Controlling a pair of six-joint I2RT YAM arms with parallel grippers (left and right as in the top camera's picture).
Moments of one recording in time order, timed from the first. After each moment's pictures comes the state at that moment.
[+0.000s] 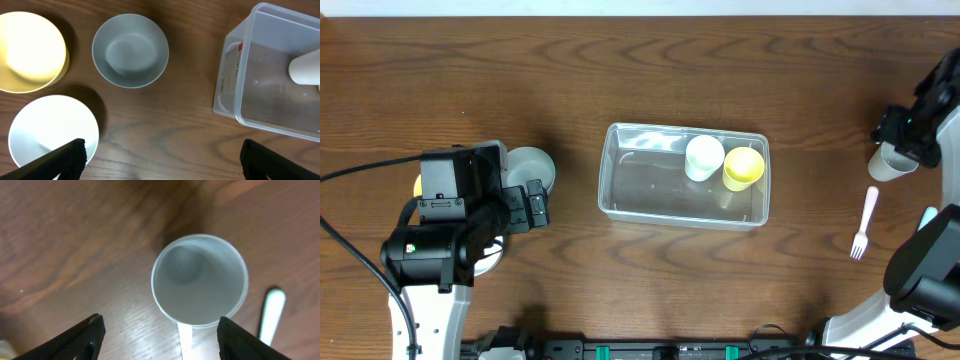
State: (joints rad) left arm 0.02 1.00 1.06 -1.09 0.12 -0.15; right arm -0.41 1.85 1.53 -0.96 0.03 0.12
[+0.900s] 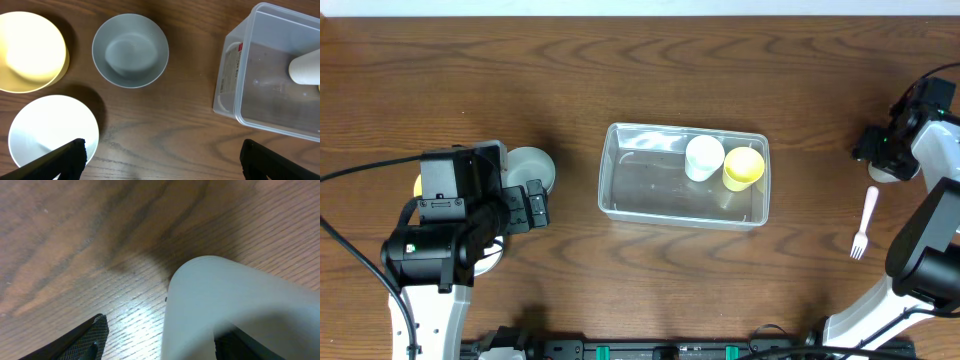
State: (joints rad) left arm 0.02 1.00 1.06 -1.09 0.12 -0.15; right arm -0.41 1.94 1.35 -0.71 0.02 0.10
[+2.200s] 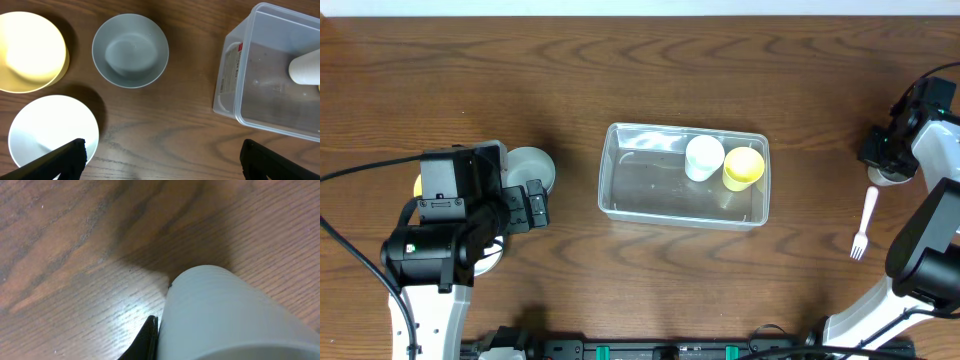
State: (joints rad) left arm 0.02 1.00 1.06 -1.09 0.12 -0.15; right arm -0.40 1.94 1.35 -0.74 0.03 0.09
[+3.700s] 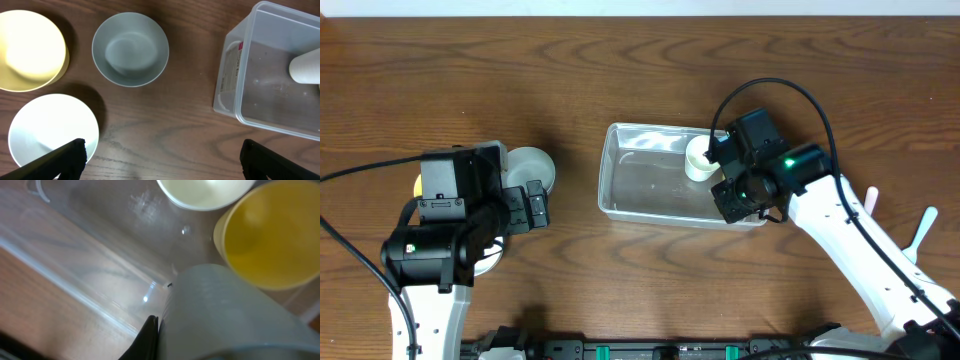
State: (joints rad) left arm 0.02 1.00 1.06 -1.10 0.12 -0.15; right arm 0.44 1.47 1.14 -0.99 -0.10 0.00
